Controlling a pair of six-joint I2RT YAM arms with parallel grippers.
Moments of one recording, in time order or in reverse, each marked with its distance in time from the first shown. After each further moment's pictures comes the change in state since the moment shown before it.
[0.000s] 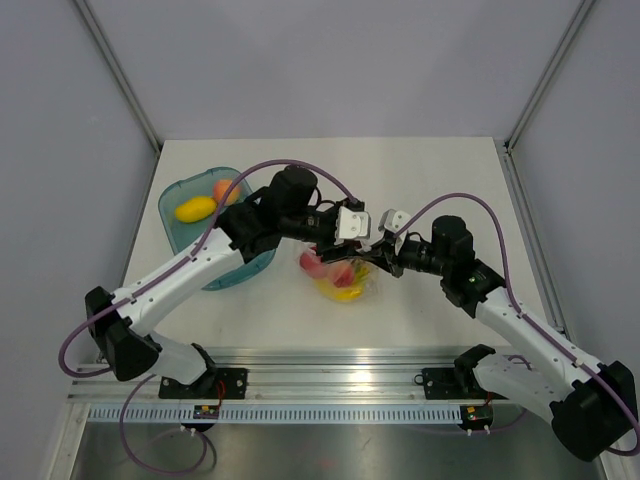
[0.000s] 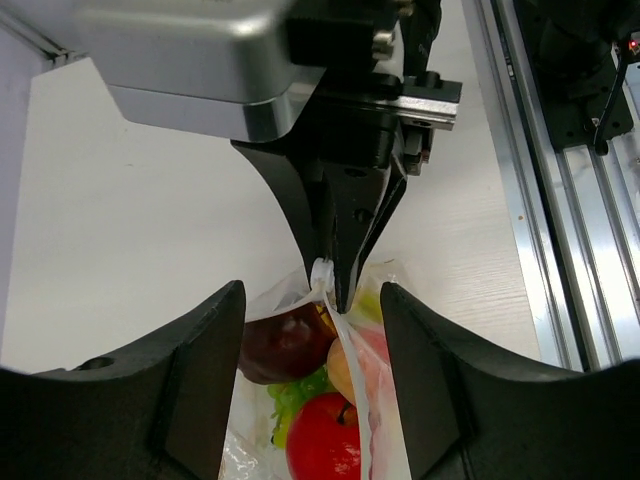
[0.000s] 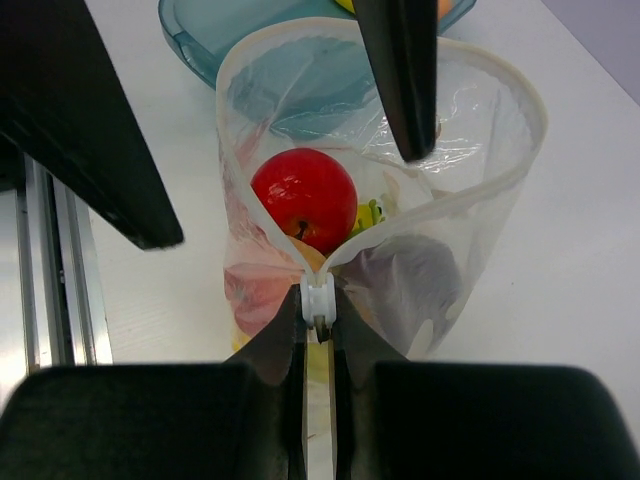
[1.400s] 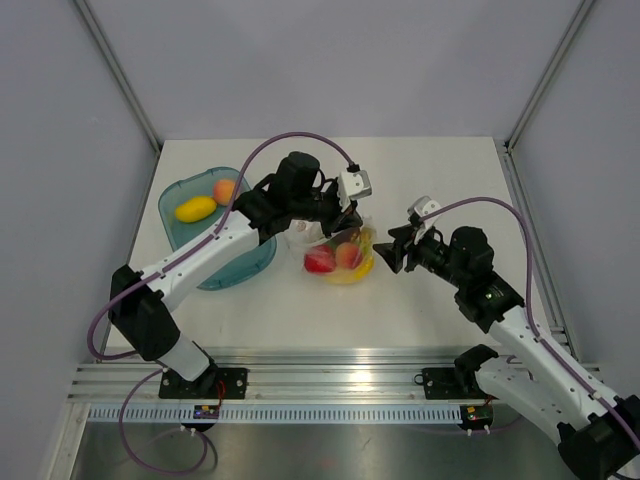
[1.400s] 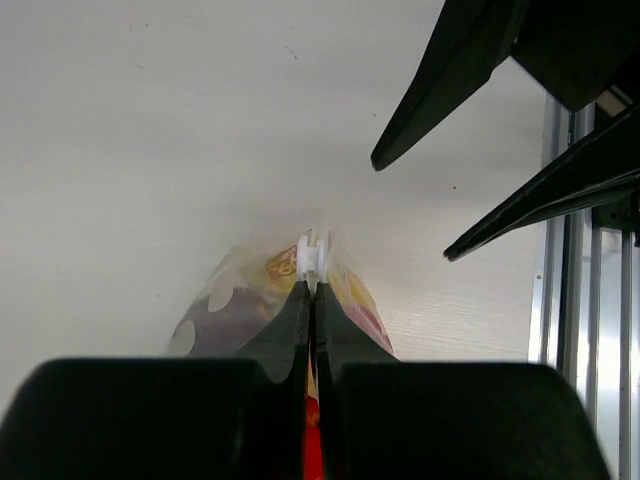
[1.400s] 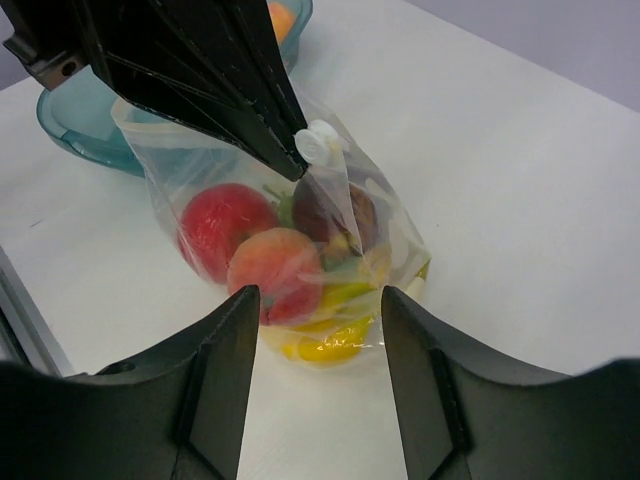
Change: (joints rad) left arm 0.109 0.153 0.013 0.142 -0.040 -0.312; right arm -0.014 -0.193 -0.033 -0.037 0.332 0.275
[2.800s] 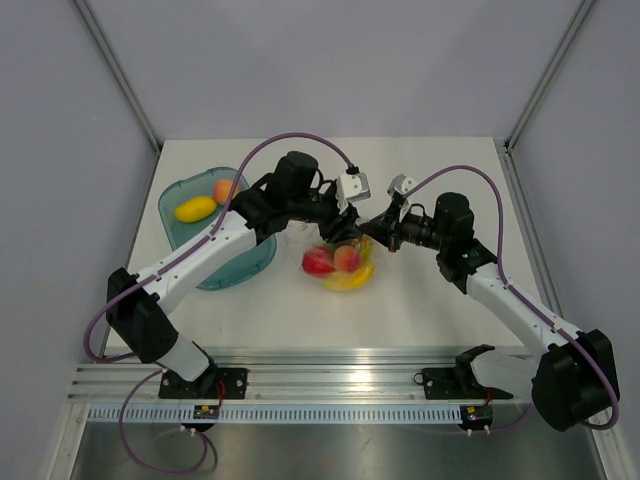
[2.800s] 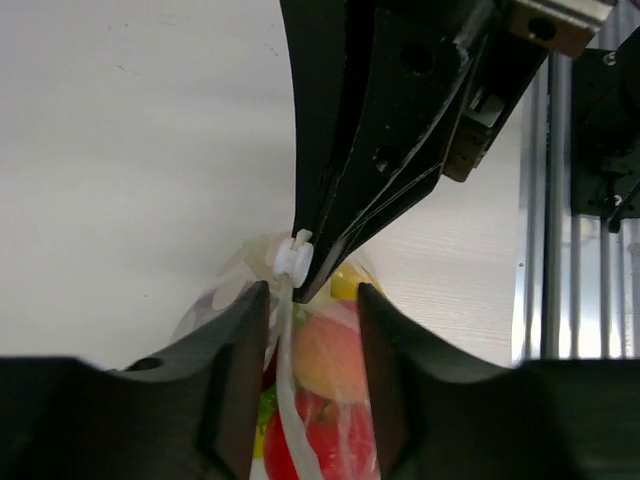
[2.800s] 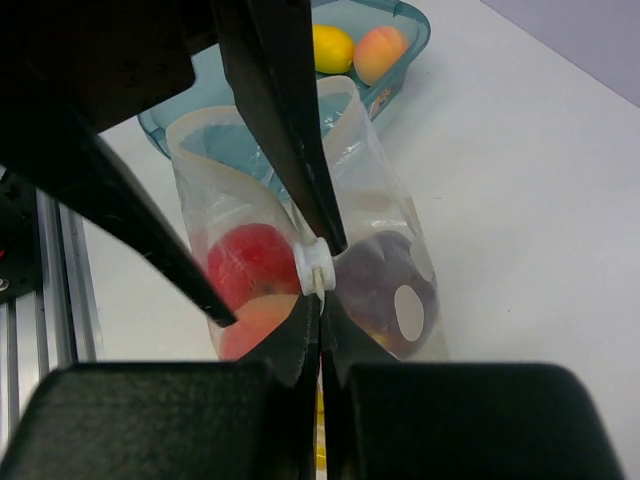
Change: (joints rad) left arm 0.000 -0.014 0.008 -0.041 0.031 0.016; right arm -0.106 0.377 0.117 0.245 -0.423 -0.033
